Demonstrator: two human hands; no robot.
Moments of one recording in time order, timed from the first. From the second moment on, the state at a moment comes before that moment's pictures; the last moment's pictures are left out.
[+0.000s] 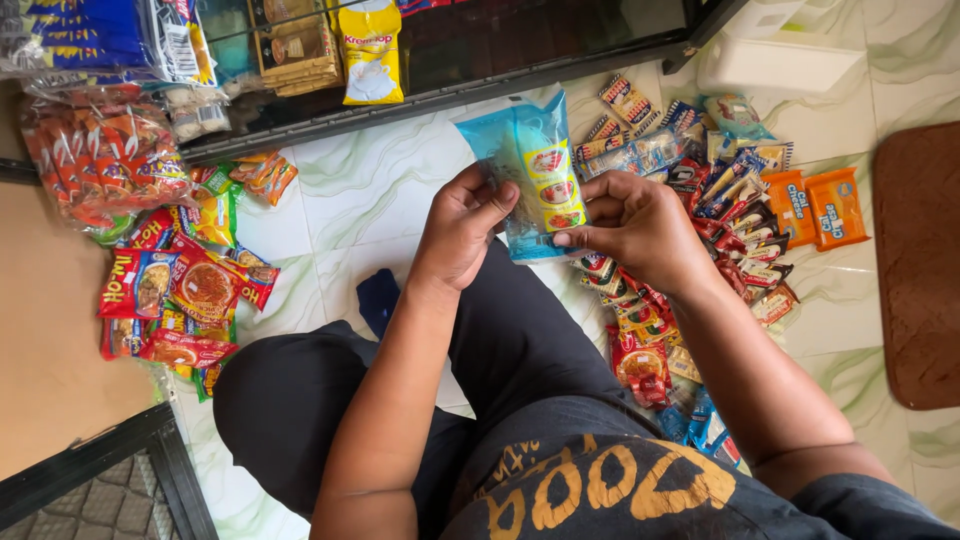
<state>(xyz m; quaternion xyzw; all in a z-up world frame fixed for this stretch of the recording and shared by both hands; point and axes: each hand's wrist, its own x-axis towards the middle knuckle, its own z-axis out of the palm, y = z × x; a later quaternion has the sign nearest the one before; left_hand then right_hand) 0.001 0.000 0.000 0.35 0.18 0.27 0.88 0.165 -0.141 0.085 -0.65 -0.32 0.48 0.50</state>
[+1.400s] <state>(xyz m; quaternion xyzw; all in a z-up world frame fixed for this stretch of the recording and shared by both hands) 0.010 -0.005 0.001 0.36 0.18 0.37 0.84 0.151 -0.112 0.092 -0.73 -0.52 -0.04 0.45</state>
